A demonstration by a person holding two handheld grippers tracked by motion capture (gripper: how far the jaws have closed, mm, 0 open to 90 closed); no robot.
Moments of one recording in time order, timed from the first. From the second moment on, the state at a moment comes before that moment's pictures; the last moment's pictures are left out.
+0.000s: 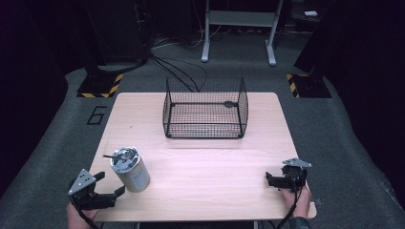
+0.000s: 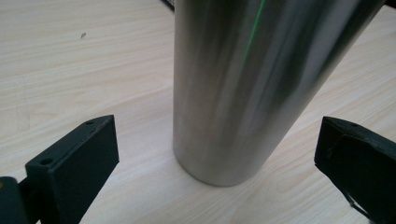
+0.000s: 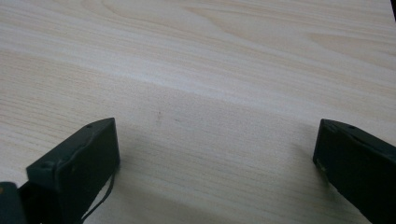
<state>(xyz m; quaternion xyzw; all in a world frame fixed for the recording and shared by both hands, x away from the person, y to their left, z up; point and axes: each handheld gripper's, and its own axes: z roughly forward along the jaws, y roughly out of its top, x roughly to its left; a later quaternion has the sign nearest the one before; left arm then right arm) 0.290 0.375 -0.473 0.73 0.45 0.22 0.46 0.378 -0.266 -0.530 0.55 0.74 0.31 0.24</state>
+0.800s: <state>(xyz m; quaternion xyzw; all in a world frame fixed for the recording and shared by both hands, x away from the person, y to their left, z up) 0.295 0.356 -0.450 0.72 0.43 0.24 0.49 0.378 -0.266 -0.530 0.55 0.74 0.31 0.24</state>
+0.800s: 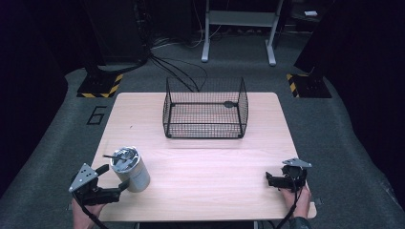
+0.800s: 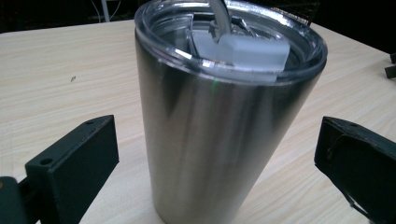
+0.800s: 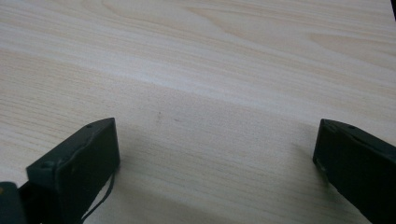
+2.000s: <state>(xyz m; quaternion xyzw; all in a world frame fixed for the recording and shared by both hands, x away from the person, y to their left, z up) 0.318 0.326 -0.452 0.68 0.46 0.27 0.51 0.378 -0.266 -0.530 0.55 0.74 0.31 0.24</state>
